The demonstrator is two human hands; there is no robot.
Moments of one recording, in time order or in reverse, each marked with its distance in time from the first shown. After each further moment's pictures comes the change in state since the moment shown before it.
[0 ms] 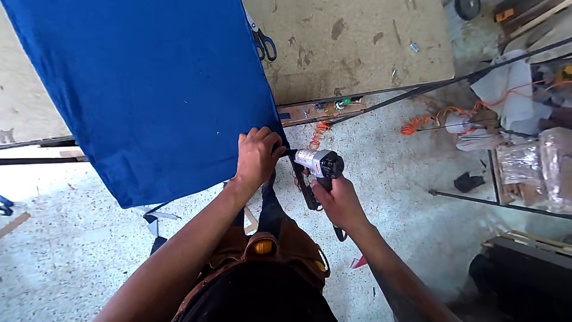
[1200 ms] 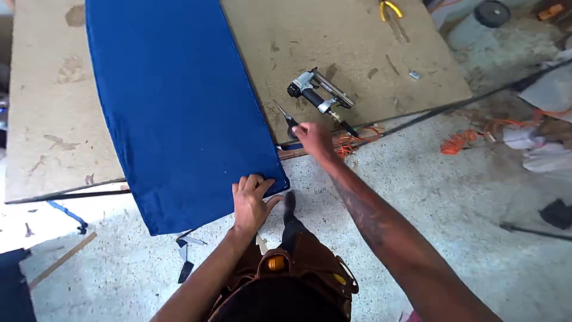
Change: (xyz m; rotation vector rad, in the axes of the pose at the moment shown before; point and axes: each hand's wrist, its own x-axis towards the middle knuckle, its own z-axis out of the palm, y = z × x) left_hand -0.032 0.006 0.002 0.178 0.218 -0.027; right_hand 0.257 0.002 -0.008 -0.134 0.080 -0.075
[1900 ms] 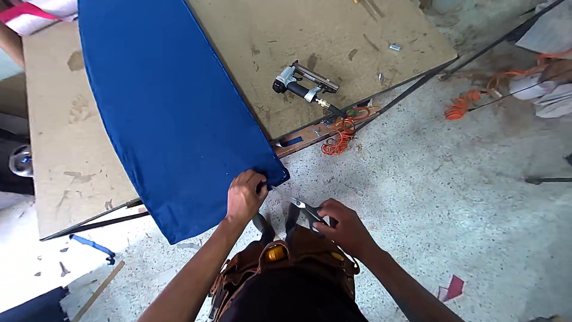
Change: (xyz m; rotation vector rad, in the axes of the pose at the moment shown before) left_hand 0.010 -0.025 -0.033 0.039 -0.184 0.194; right_hand -0.297 0.039 0.013 0.308 -0.081 -0.037
